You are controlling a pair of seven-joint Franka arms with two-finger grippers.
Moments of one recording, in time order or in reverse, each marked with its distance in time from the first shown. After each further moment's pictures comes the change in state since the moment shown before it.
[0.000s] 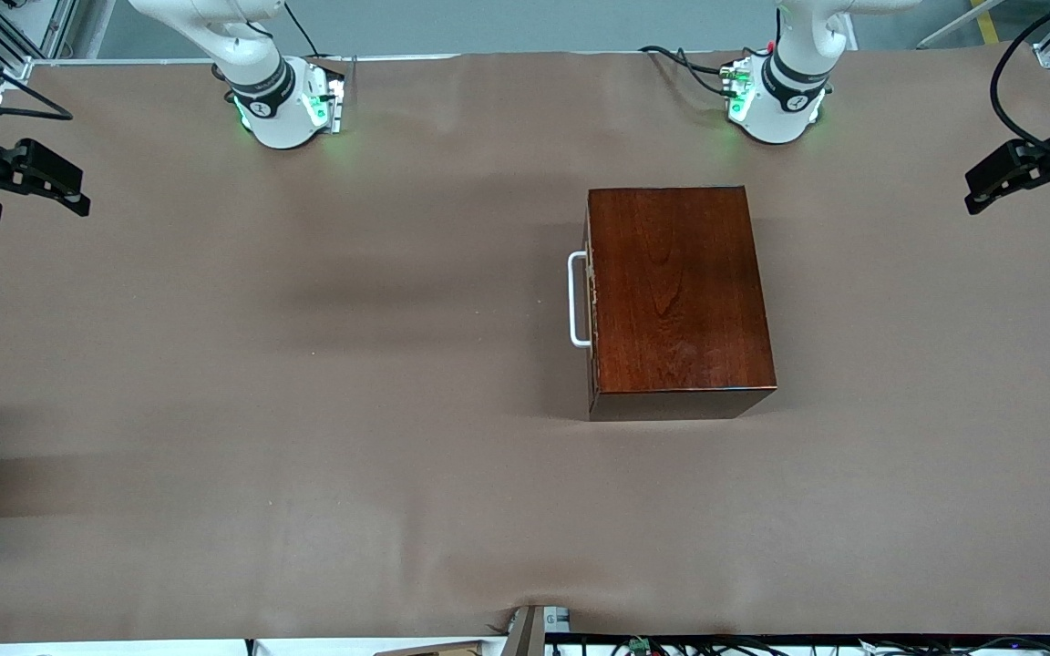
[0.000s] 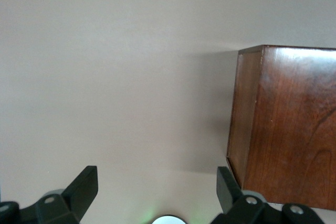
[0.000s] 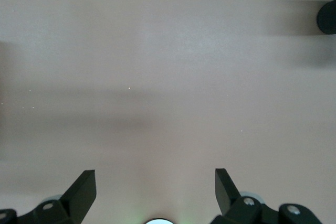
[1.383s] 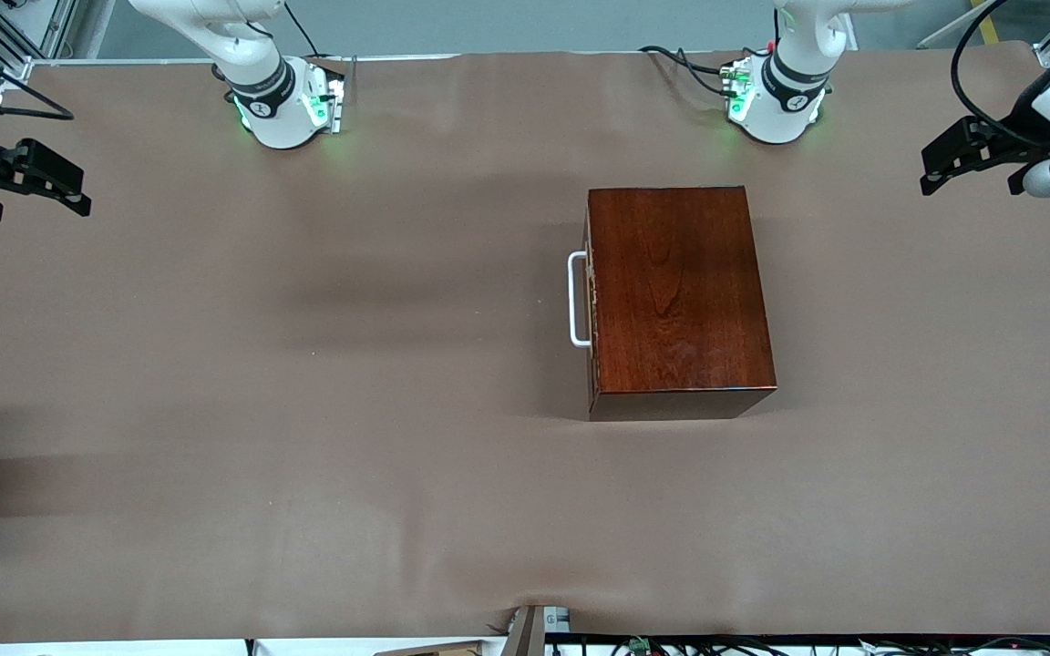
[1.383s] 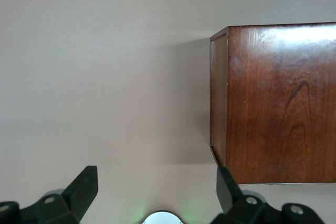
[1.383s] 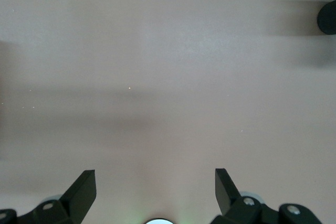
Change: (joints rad) left arm 0.070 -0.058 -0.090 -0.082 -0.076 0.029 0.056; right arm 0.001 0.000 0.001 0.000 0.000 0.000 0.000
